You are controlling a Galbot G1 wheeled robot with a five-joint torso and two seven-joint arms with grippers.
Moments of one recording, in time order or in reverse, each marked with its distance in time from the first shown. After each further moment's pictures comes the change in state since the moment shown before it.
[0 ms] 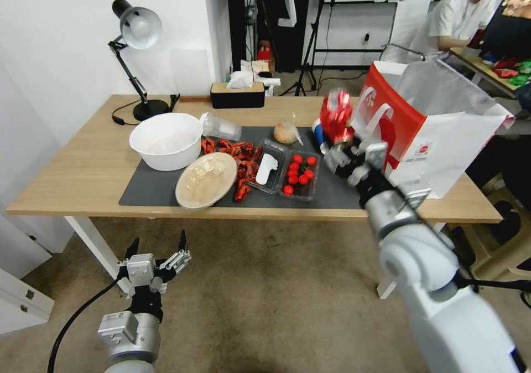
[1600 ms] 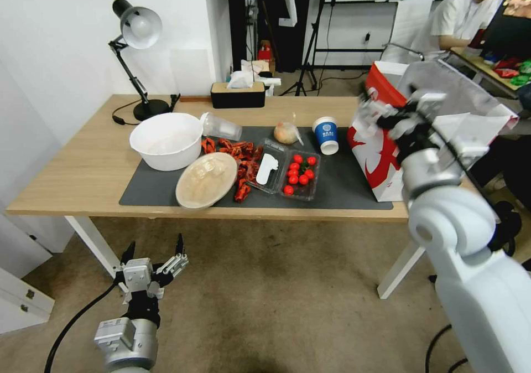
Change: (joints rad) left arm 0.030 -0.016 -0.027 -0.009 0.006 -0.023 0.033; right arm -0.144 -0.059 0.010 0.068 0.059 0.025 -0.106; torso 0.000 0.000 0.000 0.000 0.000
